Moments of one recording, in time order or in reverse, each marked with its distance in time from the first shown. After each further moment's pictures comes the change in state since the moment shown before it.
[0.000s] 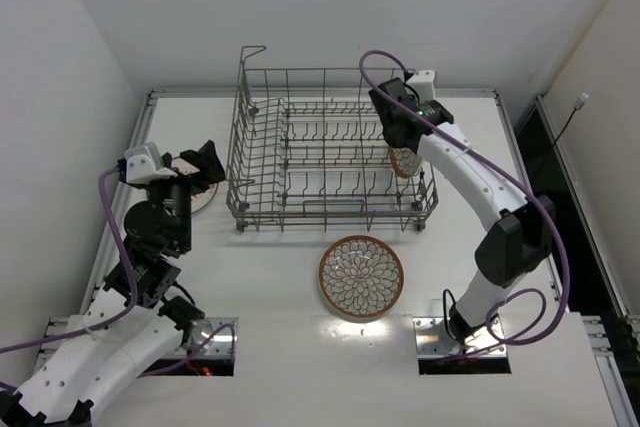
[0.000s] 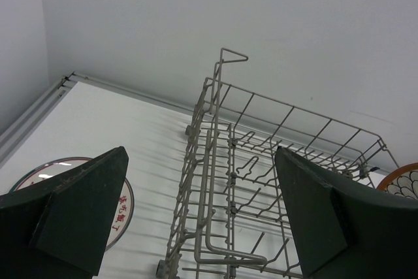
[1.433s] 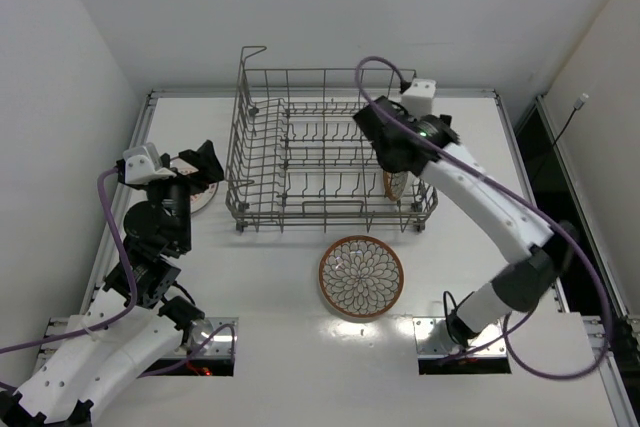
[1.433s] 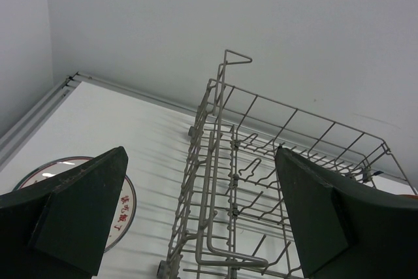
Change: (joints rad) left arm 0.000 -0.003 0.000 0.000 -0.016 0.000; right arm 0.218 -0.089 0.032 -0.230 0.095 0.312
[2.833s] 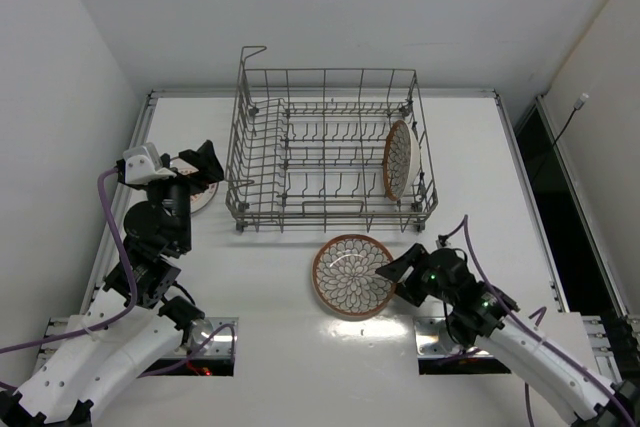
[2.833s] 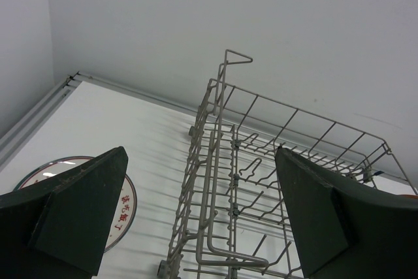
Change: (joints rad) left arm -0.001 0.000 0.000 -0.001 -0.002 0.000; right arm 0.000 -1.337 -1.606 0.697 -1.043 0.621
